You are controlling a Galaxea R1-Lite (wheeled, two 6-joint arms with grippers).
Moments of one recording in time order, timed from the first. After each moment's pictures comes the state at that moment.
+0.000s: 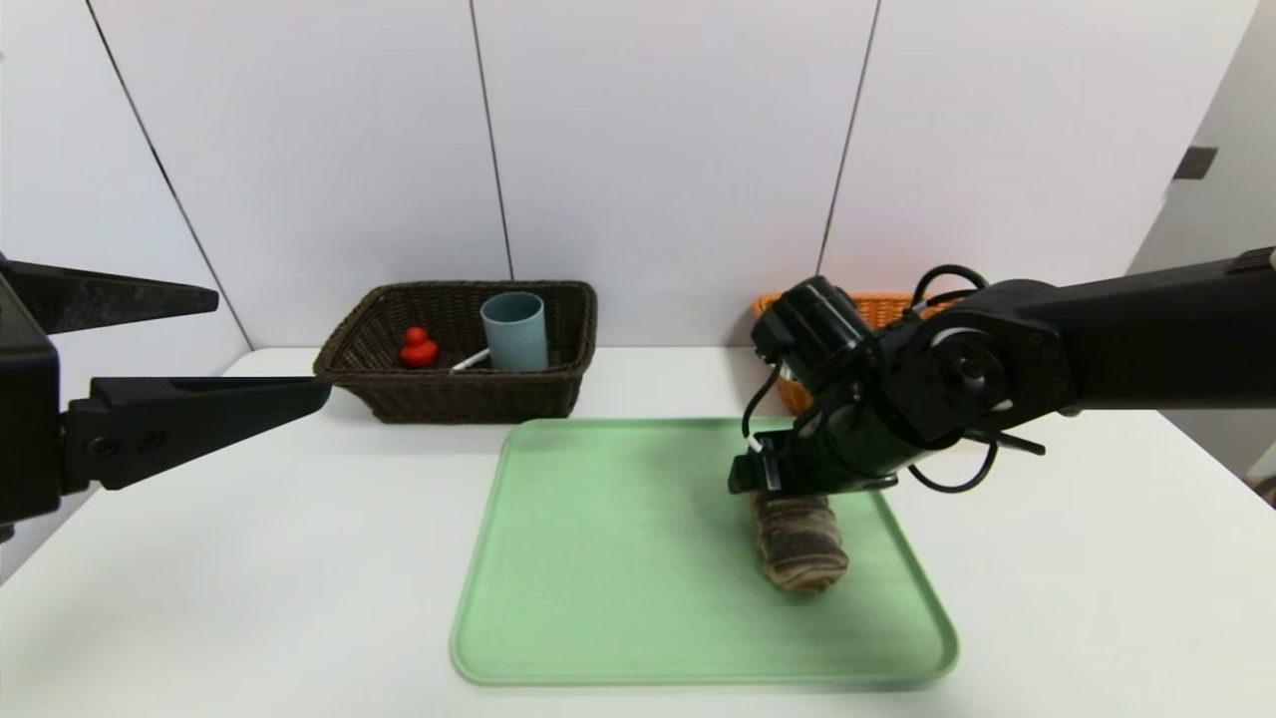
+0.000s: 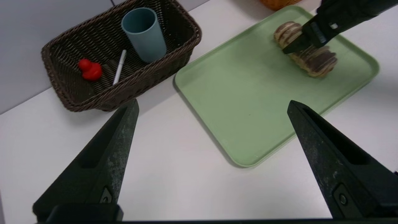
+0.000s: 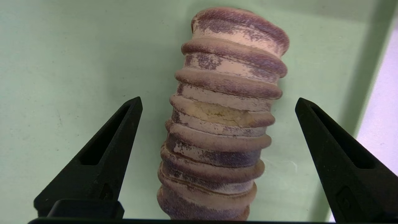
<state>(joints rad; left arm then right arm) -0.56 1.09 -1.22 0.44 0.02 0.11 0.60 1.99 -1.43 0.48 -0.20 0.39</state>
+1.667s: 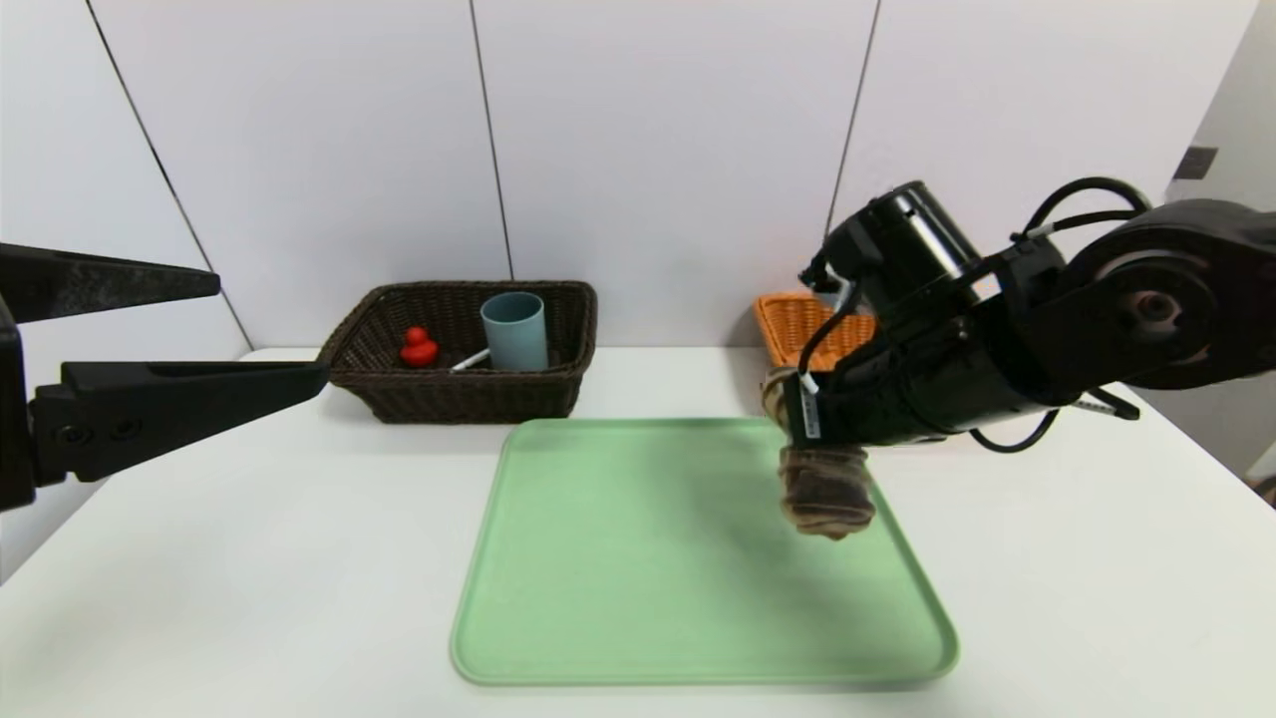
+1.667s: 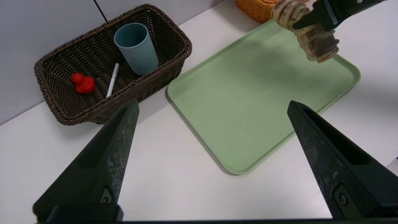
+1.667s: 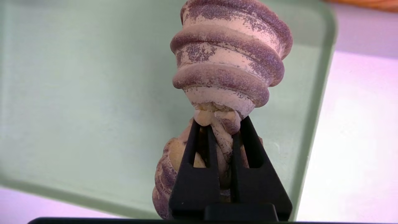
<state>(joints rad) -0.56 1.08 -1.22 0.42 -0.01 0.11 0.60 1.81 -1.44 0.49 -0.18 0.38</state>
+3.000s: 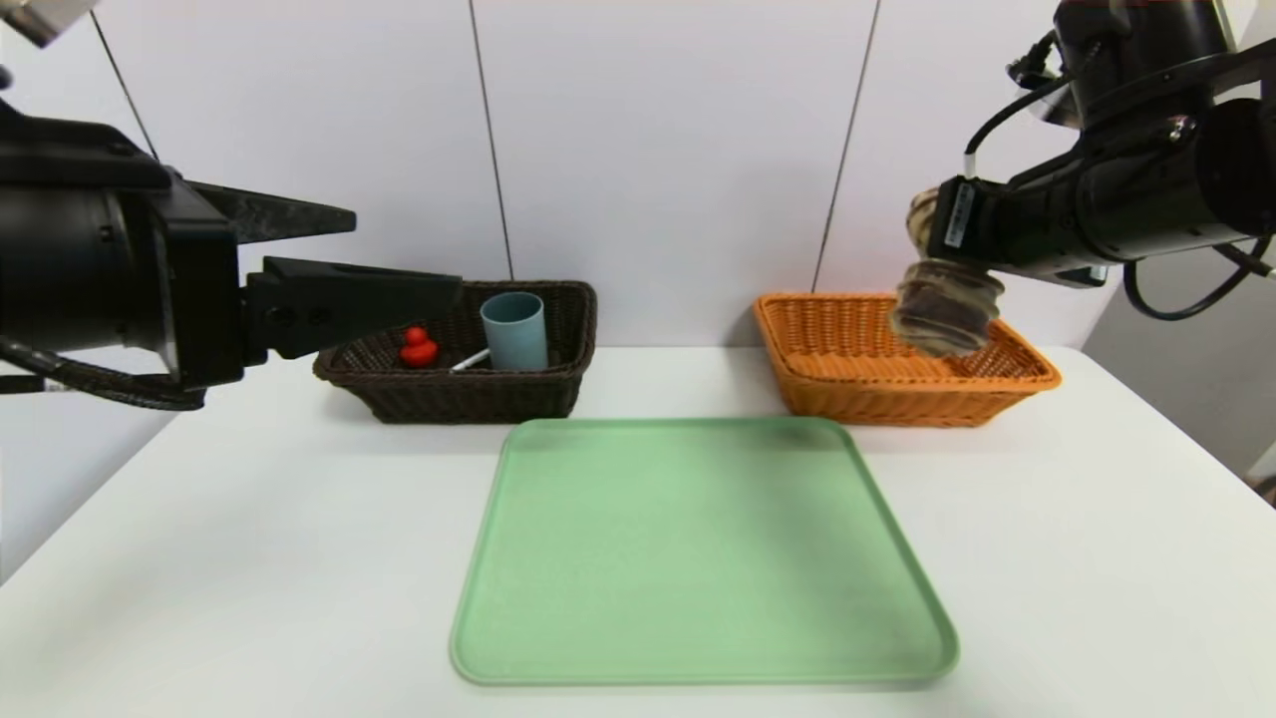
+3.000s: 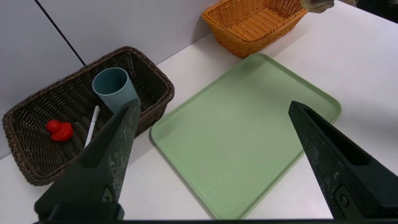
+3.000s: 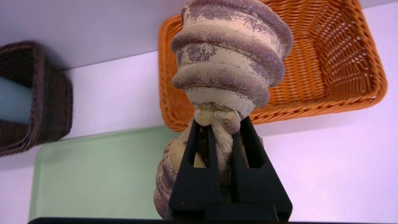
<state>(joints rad) -0.56 1.23 -1.25 0.21 -0.11 0.11 0.37 1.72 -1.67 0.50 -0.32 0.41</state>
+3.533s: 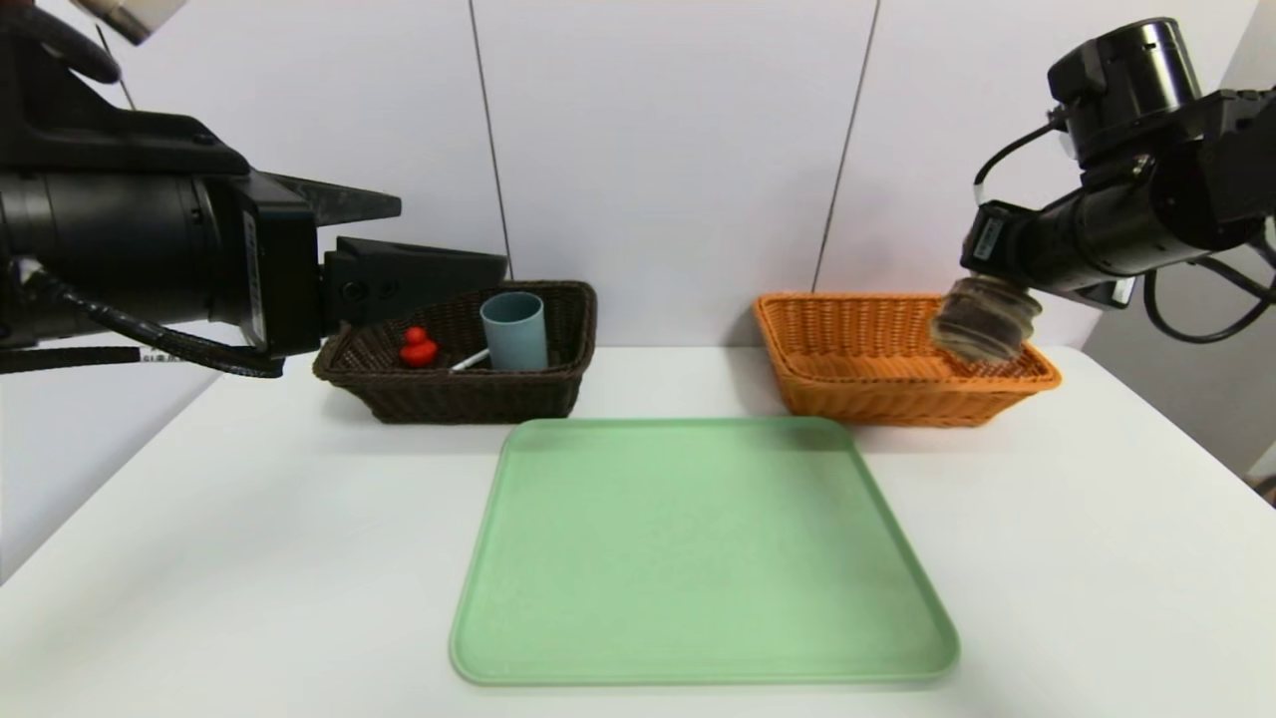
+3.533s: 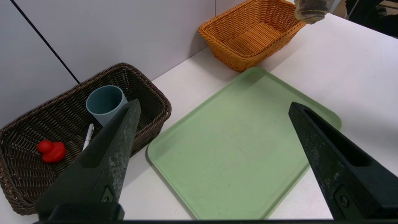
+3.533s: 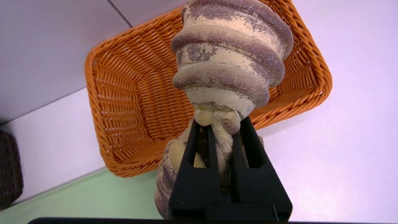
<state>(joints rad) -0.56 1.29 -1.24 0.11 -0.14 0.11 0.22 1.80 -1.68 0.50 -0.36 0.49</state>
